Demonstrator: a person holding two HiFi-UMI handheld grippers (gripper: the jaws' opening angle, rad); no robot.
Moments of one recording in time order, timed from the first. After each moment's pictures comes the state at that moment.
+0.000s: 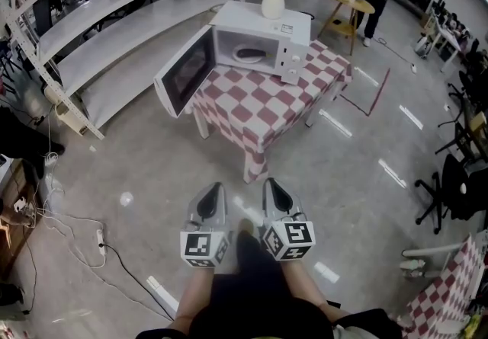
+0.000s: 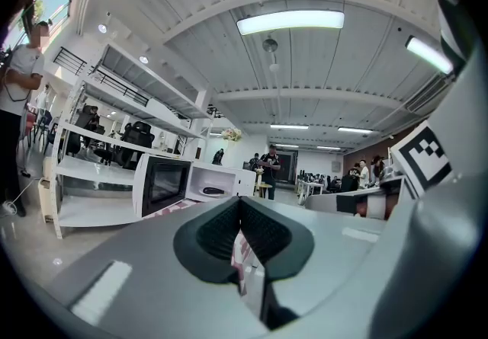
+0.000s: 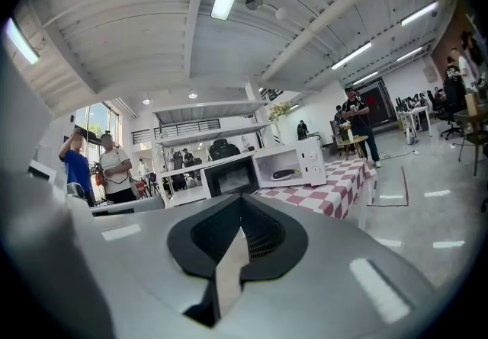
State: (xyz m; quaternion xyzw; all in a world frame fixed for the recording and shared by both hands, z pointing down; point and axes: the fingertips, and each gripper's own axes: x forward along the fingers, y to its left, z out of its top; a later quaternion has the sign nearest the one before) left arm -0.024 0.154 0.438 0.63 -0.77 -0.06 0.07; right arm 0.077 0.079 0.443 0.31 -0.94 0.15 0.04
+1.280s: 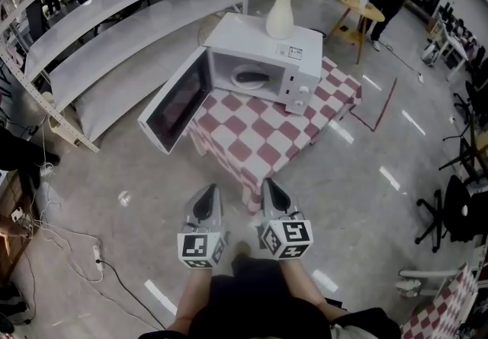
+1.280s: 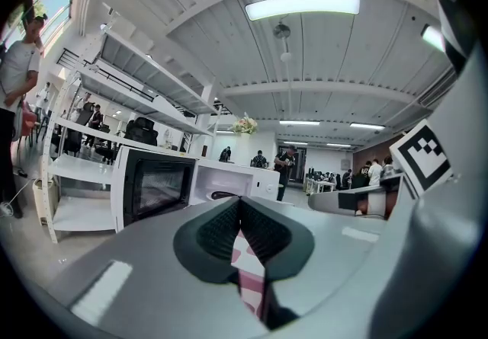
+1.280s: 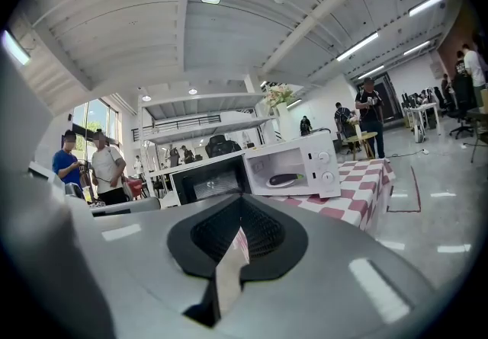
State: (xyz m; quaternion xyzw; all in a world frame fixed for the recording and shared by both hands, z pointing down) left arm -0.117 0.006 0.449 0.61 -0.78 -0.05 0.08; right arm -0.014 -0.079 0.452 0.30 -0.94 0.16 0.05
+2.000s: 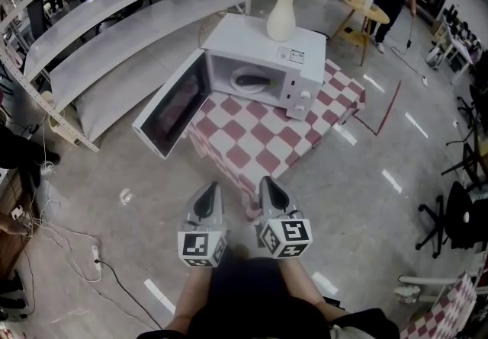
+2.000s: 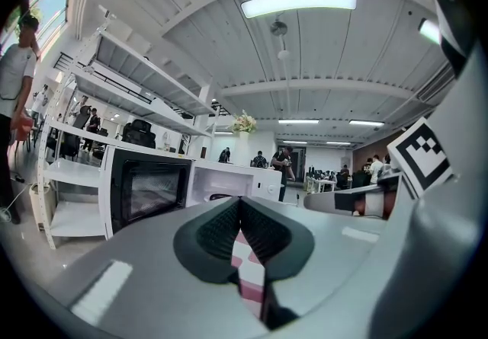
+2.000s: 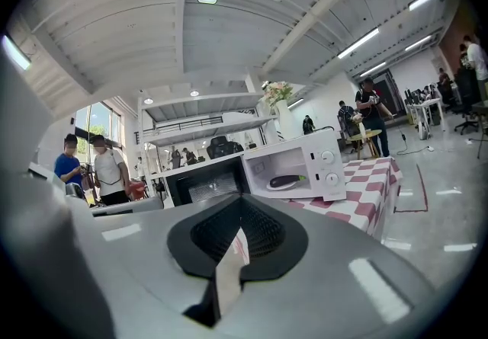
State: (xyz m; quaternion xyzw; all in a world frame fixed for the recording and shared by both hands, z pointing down) left arm -0.121 -0.031 0.452 0.61 -0.78 -0.04 0.07; right arm -0.026 -0.111 0.458 0.29 -0.94 0.16 0.04
